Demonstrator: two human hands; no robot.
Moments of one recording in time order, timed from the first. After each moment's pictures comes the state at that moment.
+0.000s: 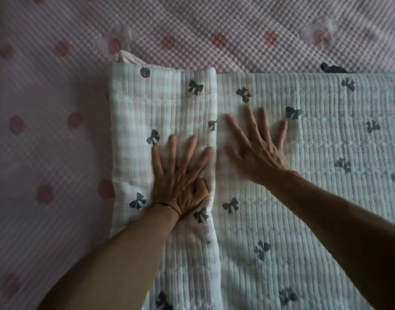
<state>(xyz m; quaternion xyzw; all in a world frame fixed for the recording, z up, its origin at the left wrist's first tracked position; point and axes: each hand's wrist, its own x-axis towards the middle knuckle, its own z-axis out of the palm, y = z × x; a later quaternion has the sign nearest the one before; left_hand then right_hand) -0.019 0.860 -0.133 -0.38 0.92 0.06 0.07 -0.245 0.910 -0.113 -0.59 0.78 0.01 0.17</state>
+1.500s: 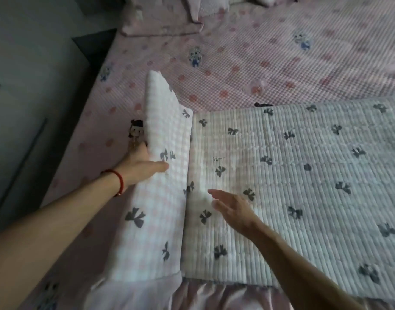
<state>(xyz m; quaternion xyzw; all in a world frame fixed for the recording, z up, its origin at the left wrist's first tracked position) -0.046 0.943 0.085 -0.61 0.69 0.39 -0.02 -0.246 1.126 -0.049 -0.50 0.64 -0.31 0.50</state>
